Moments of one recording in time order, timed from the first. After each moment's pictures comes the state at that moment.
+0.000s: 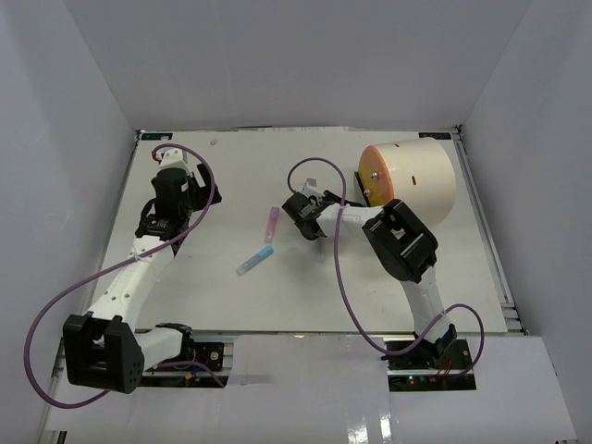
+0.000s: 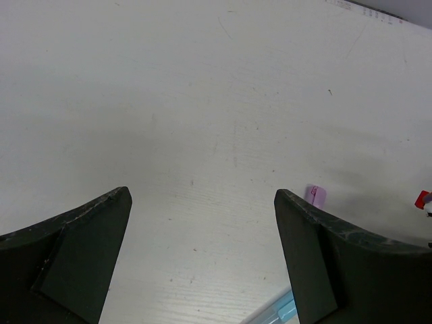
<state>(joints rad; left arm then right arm) -0.16 1.15 0.87 -0.14 -0.19 -0.31 0.81 2.13 1.38 -0.45 1.18 -0.24</state>
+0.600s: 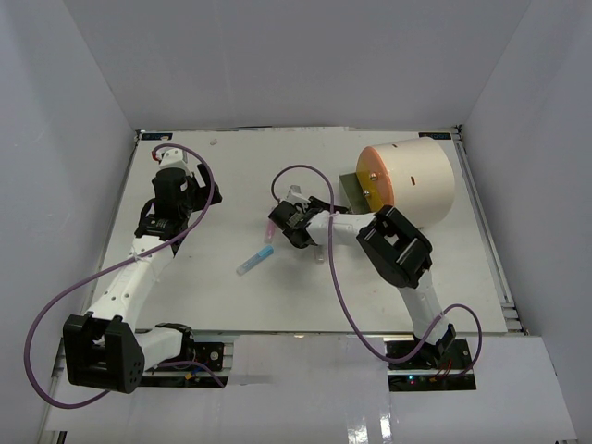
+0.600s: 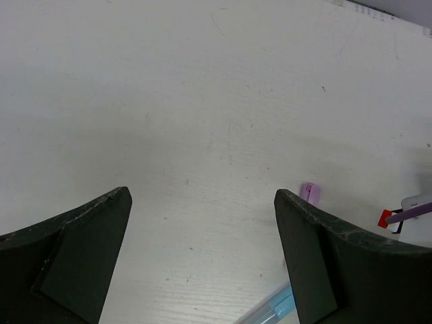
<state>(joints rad) -0.15 1.15 0.87 -0.14 -0.17 -0.32 0.91 2.13 1.40 -0.46 1.16 -0.24</state>
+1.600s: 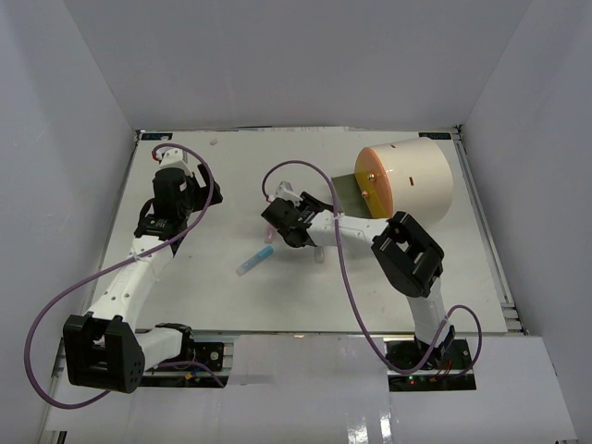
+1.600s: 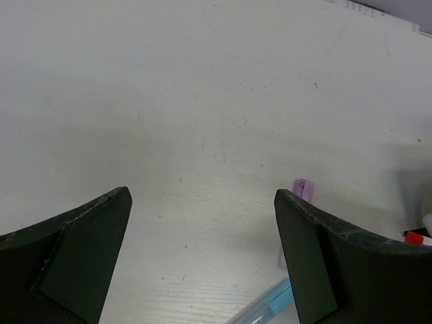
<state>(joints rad) -0.14 1.15 0.87 -0.14 -0.13 -0.32 0.97 2.02 1.43 -0.52 1.00 -0.18</state>
